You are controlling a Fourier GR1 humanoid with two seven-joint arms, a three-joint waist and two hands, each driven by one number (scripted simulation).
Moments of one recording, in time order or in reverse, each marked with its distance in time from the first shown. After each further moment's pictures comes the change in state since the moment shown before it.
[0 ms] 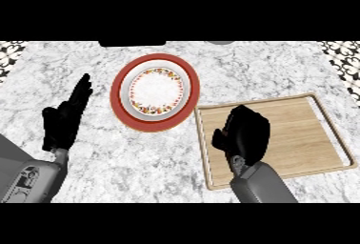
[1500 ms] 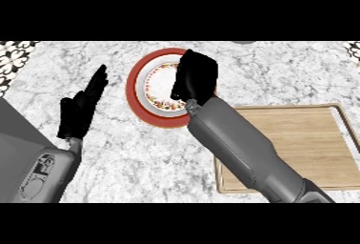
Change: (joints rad) left arm -0.090 -0.074 0.011 0.043 -0.061 -0.074 0.002; right arm -0.643 0.035 0.076 0.570 -0.359 -0.331 -0.084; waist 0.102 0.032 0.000
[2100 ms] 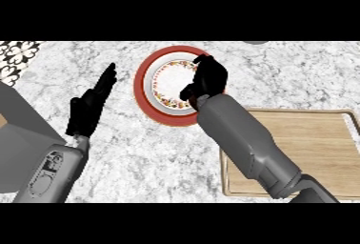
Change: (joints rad) left arm -0.027 -0.030 -0.019 0.008 -0.018 -0.016 -0.012; right arm -0.051 0.001 -0.029 0.326 -0.279 -0.214 -0.106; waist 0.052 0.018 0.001
